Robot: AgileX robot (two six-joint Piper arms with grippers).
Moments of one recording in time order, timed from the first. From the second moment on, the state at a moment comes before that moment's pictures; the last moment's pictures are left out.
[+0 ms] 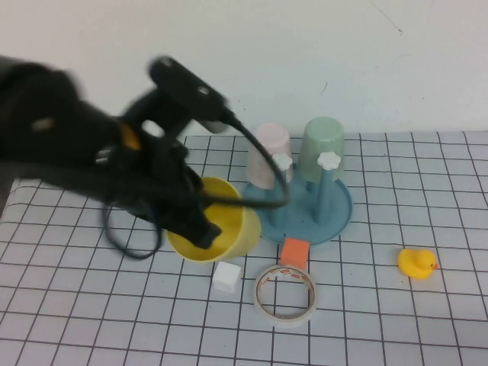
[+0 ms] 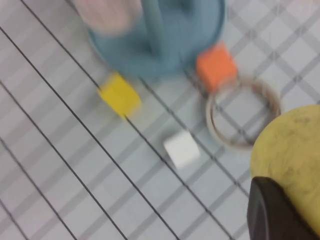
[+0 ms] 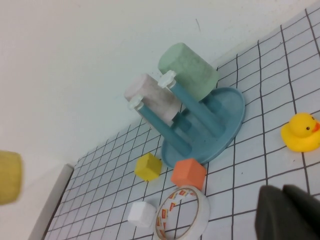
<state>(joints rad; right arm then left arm) -0.07 -0.01 0.03 1.02 0.46 -0.27 -0.54 1.40 -1.29 -0.14 0.91 0.31</state>
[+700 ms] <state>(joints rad) -0.07 -0.01 0.03 1.59 0.63 -0.35 -0.54 1.02 -0.49 -0.16 -0.66 0.26</state>
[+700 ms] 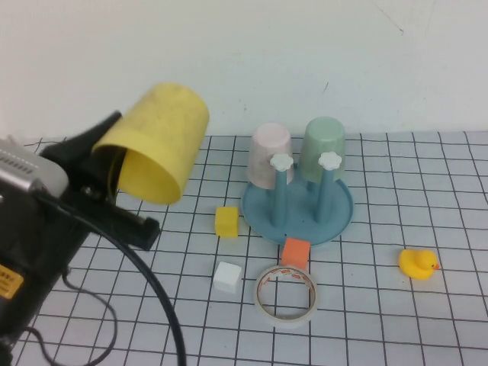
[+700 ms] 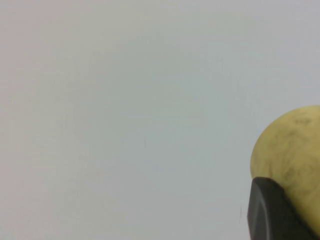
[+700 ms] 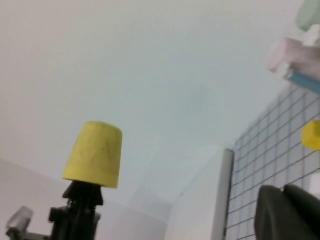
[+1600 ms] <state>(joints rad) -0.04 0.93 -0.53 1.70 1.05 -0.71 -0.54 1.39 -0.51 0.28 -1.09 -0.13</state>
